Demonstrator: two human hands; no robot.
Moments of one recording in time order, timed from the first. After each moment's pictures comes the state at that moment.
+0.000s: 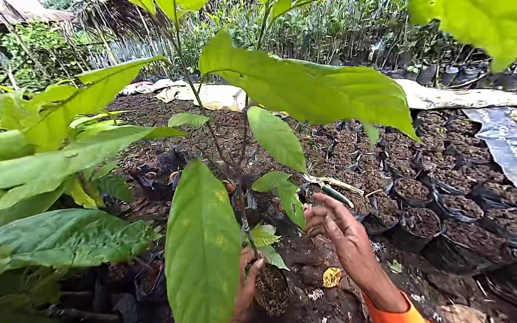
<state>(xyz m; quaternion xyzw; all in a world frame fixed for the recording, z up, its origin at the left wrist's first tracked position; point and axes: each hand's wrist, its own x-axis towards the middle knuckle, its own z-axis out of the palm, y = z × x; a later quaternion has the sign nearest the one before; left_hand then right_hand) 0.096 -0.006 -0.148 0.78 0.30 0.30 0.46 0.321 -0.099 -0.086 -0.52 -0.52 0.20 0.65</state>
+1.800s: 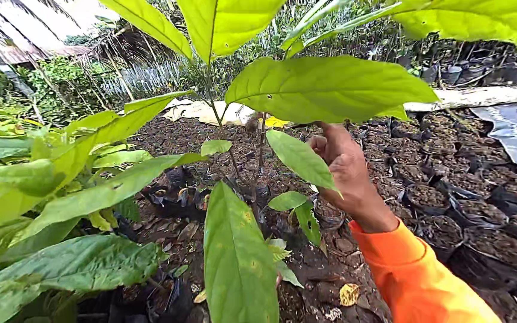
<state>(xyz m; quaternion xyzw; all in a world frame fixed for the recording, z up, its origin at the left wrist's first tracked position) 0.087 0.021 -0.197 0.80 0.22 0.29 0.47 0.333 -0.032 0.055 -0.47 -0.61 -0.05 0.64</state>
